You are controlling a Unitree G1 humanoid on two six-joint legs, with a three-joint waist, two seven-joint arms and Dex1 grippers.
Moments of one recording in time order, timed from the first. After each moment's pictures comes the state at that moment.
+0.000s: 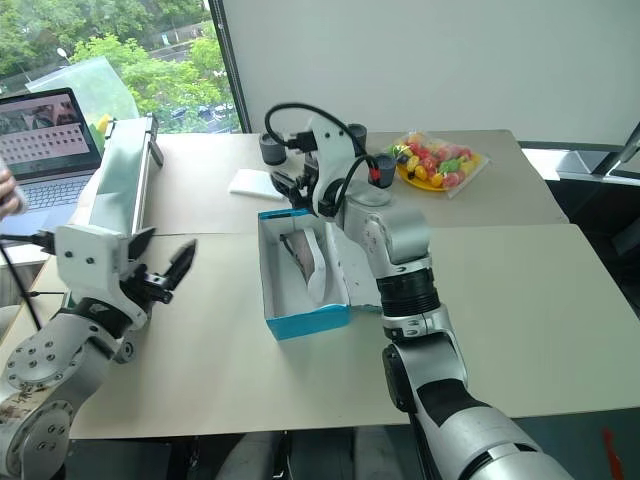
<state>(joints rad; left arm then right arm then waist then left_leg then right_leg) 0.01 0.45 0.35 -0.86 -0.48 0.85 0.04 -0.96 -0.09 0.02 0.02 0.41 0.82 0.43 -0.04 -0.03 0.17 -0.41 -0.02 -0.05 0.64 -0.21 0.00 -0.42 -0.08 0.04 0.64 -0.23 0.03</state>
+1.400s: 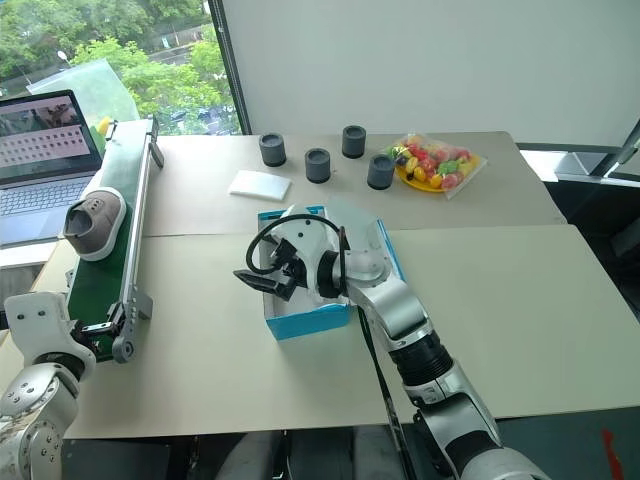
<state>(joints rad) 0.18 0.36 0.55 -0.58 -0.34 0.79 -0.01 -0.65 -0.18 0.34 -0.06 0.24 0.52 0.71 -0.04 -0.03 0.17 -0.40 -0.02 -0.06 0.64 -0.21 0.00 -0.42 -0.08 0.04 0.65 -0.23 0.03</state>
